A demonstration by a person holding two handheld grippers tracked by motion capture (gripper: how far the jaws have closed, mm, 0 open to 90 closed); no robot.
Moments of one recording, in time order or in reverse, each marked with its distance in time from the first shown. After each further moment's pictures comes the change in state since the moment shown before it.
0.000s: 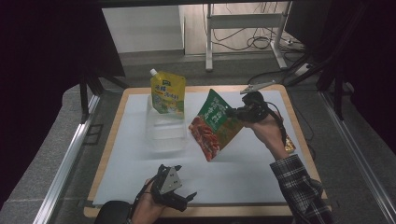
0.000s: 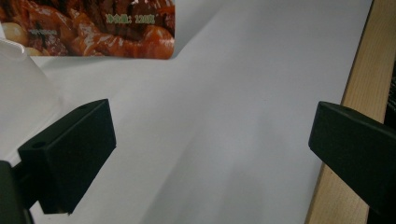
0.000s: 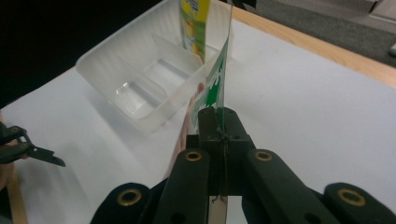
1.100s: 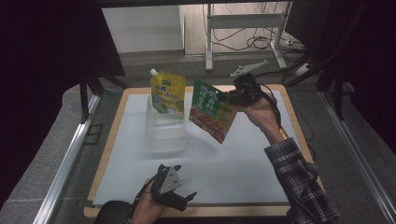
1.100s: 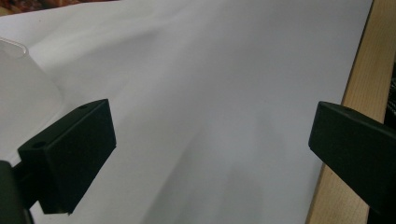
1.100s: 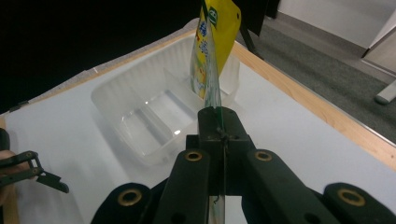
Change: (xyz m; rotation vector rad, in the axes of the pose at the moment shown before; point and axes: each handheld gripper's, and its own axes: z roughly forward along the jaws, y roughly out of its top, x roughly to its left) left arm 0.001 0.000 0.000 -0.008 0.001 -0.007; right arm 0.015 0.056 -0.008 -0.043 0.002 -0.141
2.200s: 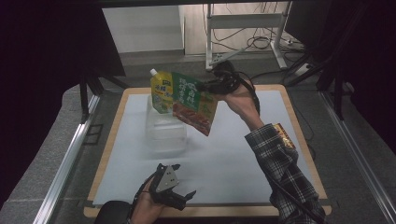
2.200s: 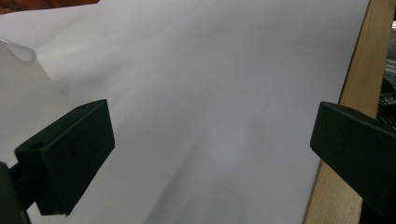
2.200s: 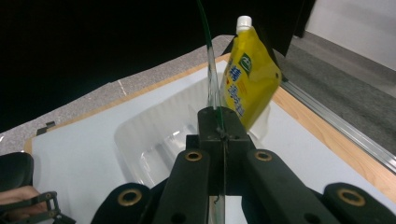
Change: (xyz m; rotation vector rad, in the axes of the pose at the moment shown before) left arm 0.004 0.000 -0.004 -0.038 -0.016 -0.036; right arm 0.011 0.048 0.039 -0.043 0.102 -0.037
